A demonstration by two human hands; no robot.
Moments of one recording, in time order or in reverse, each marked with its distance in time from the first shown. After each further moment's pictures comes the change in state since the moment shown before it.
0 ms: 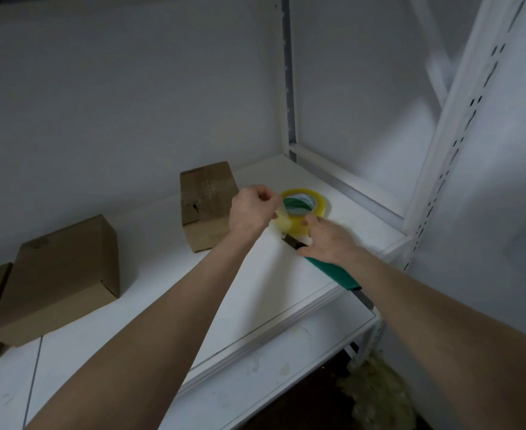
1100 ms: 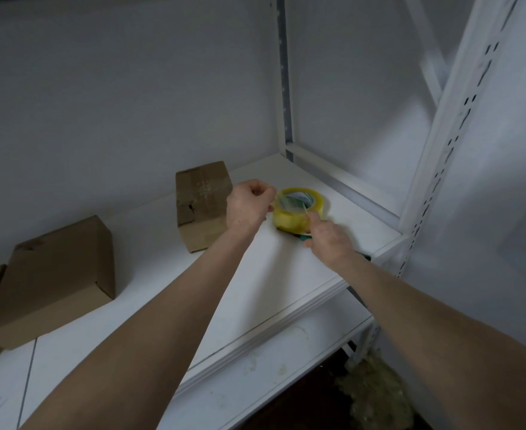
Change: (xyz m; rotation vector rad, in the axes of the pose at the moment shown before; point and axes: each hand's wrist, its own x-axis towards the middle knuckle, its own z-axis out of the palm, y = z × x) left_hand 0.006 0.001 0.005 -0.170 0.062 -0.035; right_hand -0.007 -0.002 0.002 -0.025 0.094 0.057
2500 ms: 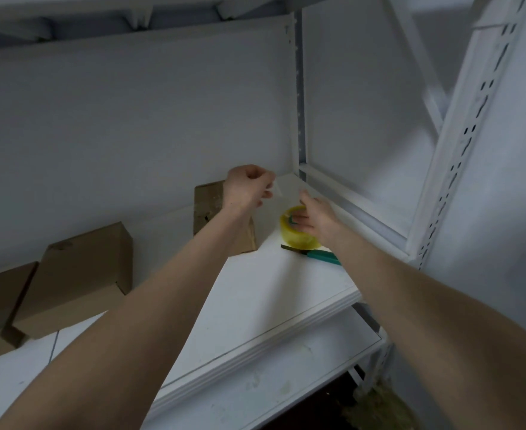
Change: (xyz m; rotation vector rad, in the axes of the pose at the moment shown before) left_hand 0.001 0.050 -0.036 -0.084 0.018 0.046; right_hand 0.039 -0.046 -0.050 1.360 -0.029 0.364
